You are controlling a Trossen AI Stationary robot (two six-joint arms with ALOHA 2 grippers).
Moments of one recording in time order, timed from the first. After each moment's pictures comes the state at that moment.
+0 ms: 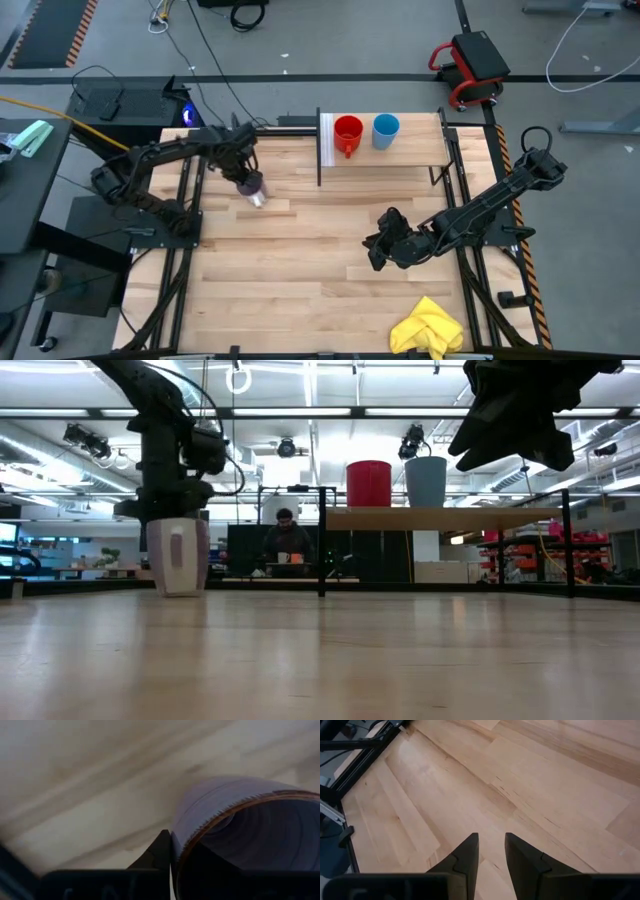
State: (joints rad) left arm 0.70 1.43 0.91 -0.94 0.10 -0.38; right arm 0.49 1.33 0.83 -0.40 0.55 1.20
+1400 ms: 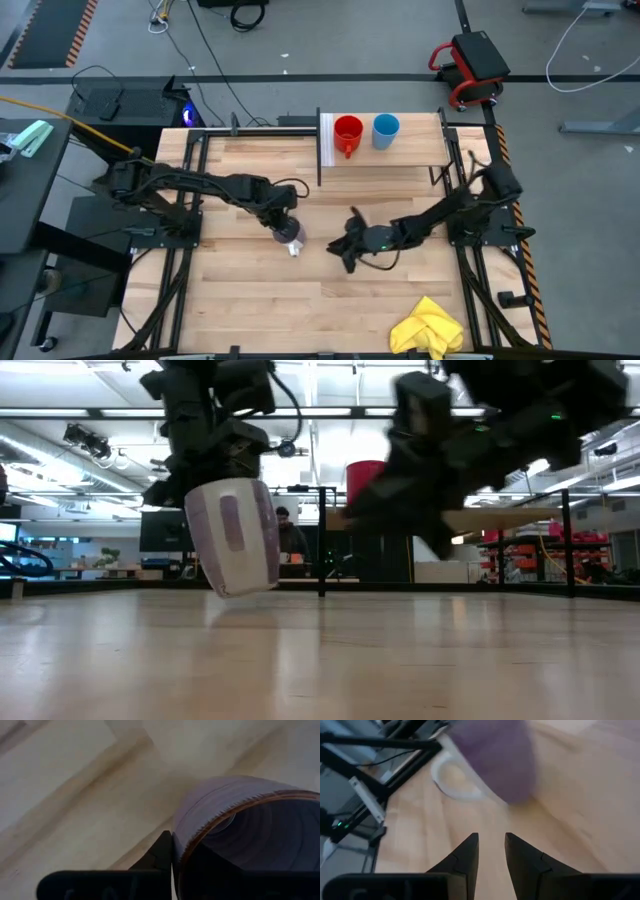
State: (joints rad) left arm 0.04 1.56 1.03 -0.71 0.08 -0.91; right arm 0.27 1.75 0.67 0.62 0.26 0.79
